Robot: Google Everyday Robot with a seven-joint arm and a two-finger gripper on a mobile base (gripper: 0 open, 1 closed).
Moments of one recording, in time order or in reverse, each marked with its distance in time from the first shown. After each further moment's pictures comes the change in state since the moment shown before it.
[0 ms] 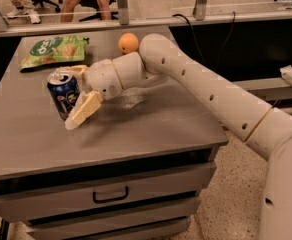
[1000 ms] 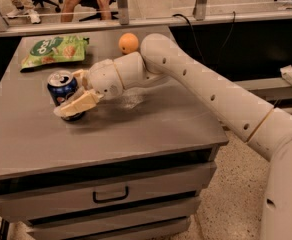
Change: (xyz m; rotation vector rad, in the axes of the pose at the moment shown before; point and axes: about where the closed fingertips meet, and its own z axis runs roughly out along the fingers) arm 0.003 0.000 -0.004 0.006 0.007 -0.003
